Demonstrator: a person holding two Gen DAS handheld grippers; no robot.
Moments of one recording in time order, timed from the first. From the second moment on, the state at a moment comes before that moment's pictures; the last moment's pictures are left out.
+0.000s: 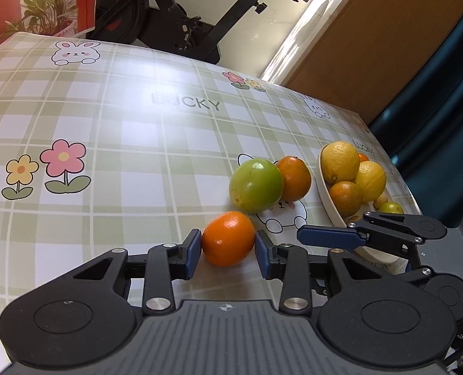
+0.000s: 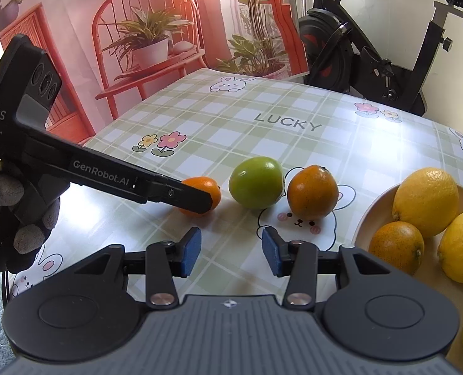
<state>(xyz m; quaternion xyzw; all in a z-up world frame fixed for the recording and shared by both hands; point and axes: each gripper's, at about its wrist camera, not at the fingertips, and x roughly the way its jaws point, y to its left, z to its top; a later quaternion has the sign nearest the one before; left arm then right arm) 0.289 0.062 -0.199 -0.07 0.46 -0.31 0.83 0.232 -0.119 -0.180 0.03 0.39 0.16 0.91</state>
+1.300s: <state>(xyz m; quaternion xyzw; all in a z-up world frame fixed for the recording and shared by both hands) 0.249 0.010 -0.204 -0.09 0.47 -0.35 0.81 0.198 -0.134 -0.192 0.06 0.40 0.16 0.90</state>
